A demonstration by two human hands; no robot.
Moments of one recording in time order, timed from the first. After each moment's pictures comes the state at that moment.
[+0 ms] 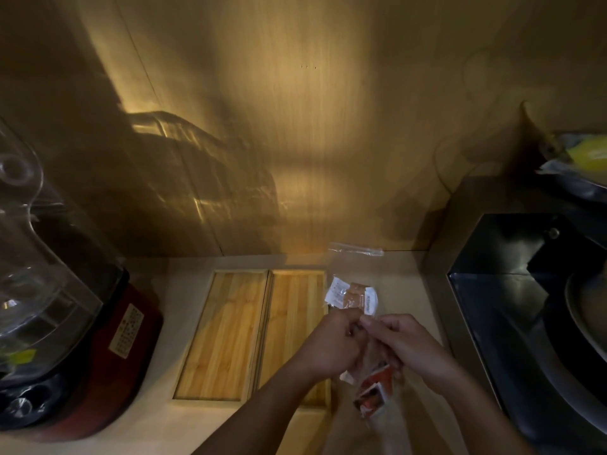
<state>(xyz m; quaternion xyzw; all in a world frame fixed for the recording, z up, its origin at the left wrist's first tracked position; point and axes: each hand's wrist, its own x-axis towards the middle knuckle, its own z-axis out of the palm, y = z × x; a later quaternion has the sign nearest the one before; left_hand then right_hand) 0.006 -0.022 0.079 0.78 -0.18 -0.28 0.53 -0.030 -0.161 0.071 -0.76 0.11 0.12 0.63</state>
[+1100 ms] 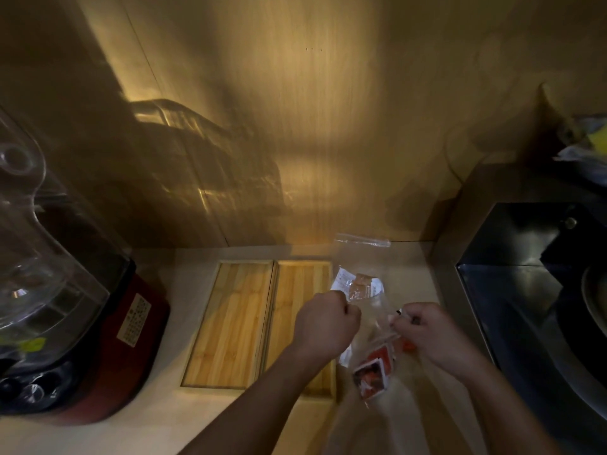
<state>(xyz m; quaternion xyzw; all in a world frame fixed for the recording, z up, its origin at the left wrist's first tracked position) 0.014 -0.020 0.087 0.94 -0.14 -0.11 0.28 -0.030 -0.186 0.058 -0.87 0.13 0.07 0.47</state>
